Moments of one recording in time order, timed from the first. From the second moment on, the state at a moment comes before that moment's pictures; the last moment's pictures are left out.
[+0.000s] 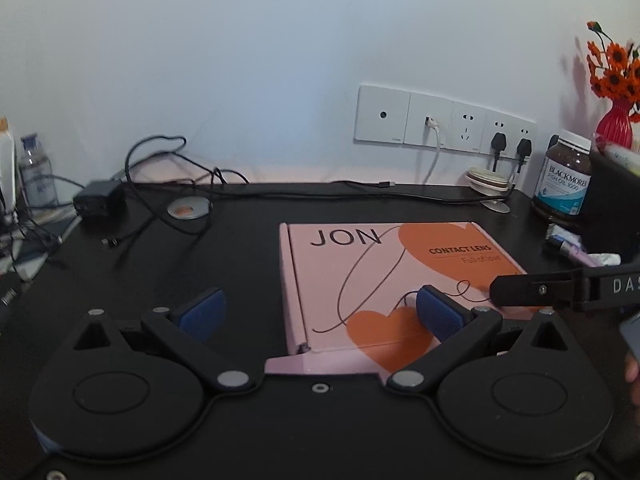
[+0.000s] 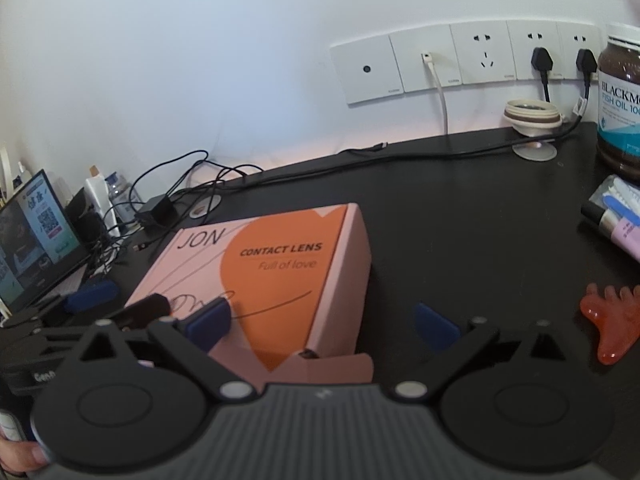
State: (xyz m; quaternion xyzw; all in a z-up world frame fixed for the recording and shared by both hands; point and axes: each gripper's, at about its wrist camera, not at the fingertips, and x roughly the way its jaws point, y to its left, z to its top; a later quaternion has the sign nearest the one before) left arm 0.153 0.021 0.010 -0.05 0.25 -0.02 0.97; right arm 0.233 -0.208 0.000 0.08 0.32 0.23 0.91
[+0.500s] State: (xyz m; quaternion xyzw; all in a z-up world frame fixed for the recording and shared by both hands) left arm 0.149 0.023 0.006 -0.01 0.27 -0.09 0.96; right arm 0.212 -0.204 0.000 -0.02 0.30 0.29 0.91
